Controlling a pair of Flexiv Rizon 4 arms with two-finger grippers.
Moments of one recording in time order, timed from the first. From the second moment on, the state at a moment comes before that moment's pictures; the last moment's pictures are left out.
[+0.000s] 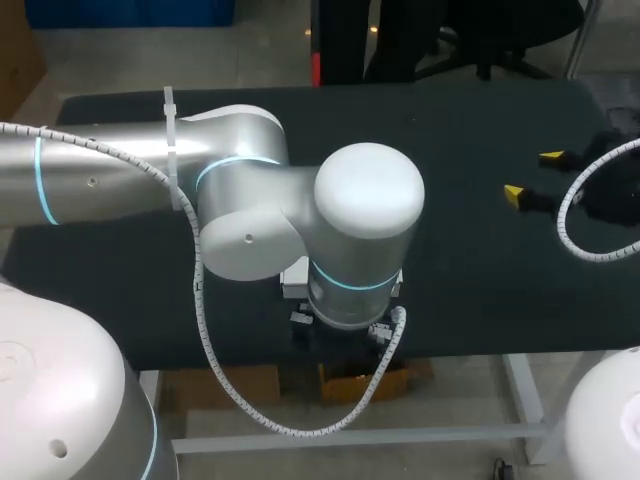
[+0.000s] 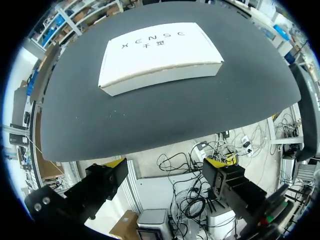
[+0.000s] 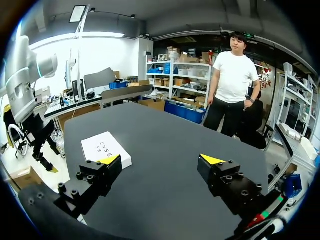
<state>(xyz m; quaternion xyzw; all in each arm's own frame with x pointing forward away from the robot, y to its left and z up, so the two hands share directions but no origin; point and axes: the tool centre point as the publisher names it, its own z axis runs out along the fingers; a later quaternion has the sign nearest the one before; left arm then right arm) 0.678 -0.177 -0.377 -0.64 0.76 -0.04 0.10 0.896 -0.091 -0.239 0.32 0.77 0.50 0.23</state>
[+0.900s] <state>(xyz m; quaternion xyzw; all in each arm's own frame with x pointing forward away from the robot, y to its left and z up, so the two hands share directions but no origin) 0.686 -0.179 -0.388 -0.69 0.71 -0.06 0.10 0.909 -0.096 -0.240 0.27 0.78 0.49 0.28</state>
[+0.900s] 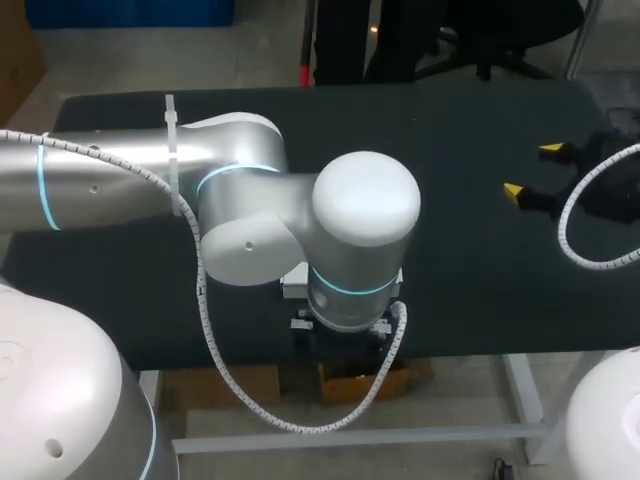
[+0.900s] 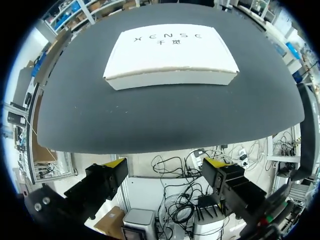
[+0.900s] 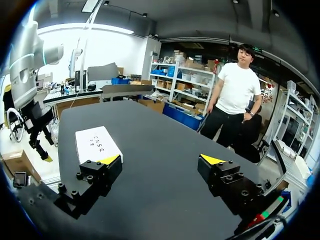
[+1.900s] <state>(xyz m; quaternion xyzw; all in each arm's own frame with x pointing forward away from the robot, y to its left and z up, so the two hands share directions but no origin) 0.752 -0.194 -0.393 -0.73 0.67 -0.06 0.09 0.986 -0.104 -0.246 0.23 0.76 0.54 0.28</state>
